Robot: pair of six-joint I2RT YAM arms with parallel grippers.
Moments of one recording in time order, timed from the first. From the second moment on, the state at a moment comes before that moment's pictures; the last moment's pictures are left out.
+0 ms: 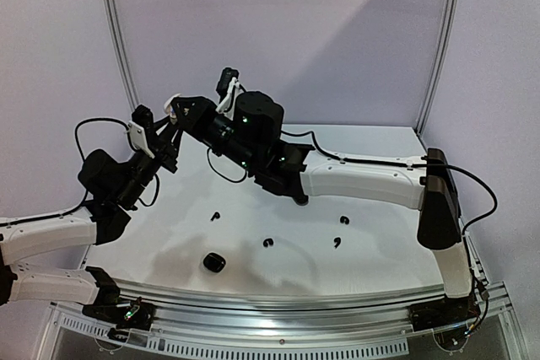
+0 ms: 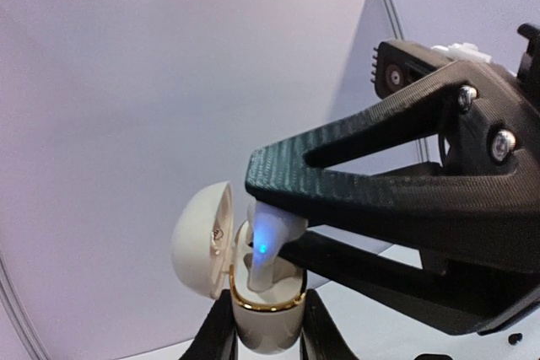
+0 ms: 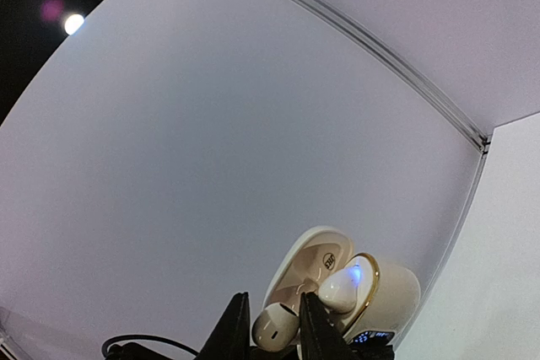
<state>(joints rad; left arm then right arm) -0.60 1.02 0.45 0.94 -0.07 0.23 1.17 2.19 1.98 0.44 0.21 0.98</state>
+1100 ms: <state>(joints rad) -0.60 1.02 0.45 0.85 -0.05 0.13 1.18 2.19 2.07 0.21 0.31 0.94</state>
